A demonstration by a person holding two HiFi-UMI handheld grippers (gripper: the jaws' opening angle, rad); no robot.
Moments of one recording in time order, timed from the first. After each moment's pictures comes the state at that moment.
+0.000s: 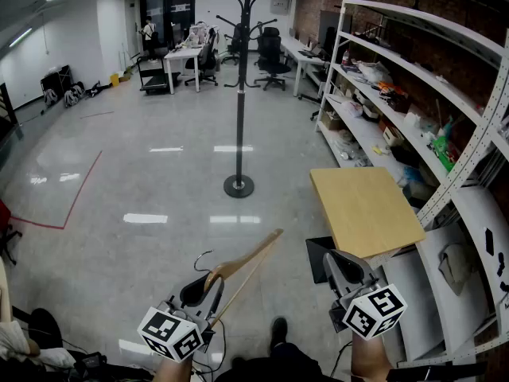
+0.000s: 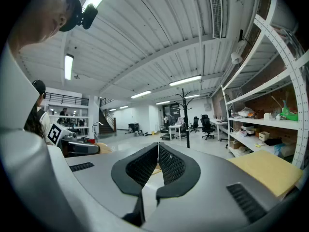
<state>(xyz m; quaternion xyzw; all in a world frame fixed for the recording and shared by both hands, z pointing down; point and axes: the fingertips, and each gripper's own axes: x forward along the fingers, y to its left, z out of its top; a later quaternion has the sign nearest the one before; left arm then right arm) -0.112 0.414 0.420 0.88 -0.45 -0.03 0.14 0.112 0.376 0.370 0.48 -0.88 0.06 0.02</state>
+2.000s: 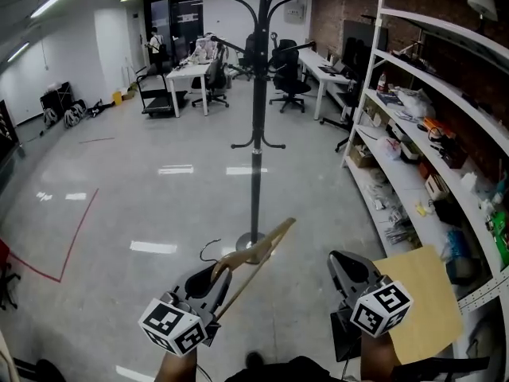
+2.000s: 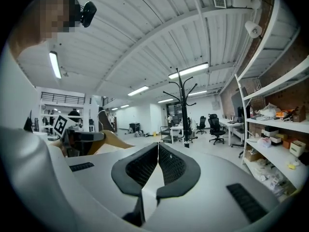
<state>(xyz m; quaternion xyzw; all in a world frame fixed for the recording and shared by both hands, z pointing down) -0.157 -0.113 0.375 0.89 -0.45 -0.05 0.10 0.056 -0.146 0.365 0.44 -0.90 0.05 0.03</state>
